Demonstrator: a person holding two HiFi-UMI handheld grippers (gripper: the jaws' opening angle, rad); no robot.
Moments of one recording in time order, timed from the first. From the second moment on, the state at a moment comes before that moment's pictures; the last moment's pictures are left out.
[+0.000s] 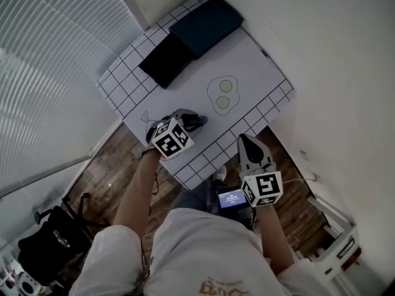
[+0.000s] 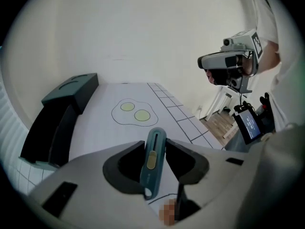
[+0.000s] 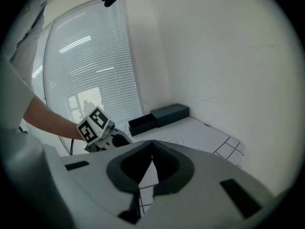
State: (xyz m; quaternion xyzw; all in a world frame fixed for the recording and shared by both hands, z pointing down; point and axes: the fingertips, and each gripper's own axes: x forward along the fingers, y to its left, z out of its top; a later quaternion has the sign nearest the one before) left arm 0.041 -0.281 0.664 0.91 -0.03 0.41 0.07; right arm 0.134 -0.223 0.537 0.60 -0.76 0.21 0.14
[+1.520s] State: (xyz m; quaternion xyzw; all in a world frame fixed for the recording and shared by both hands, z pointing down) left arm 0.005 -0.246 0.430 0.93 -0.33 0.18 0.03; right arm 0.115 -0.218 0.415 0.60 -0.79 0.09 0.08
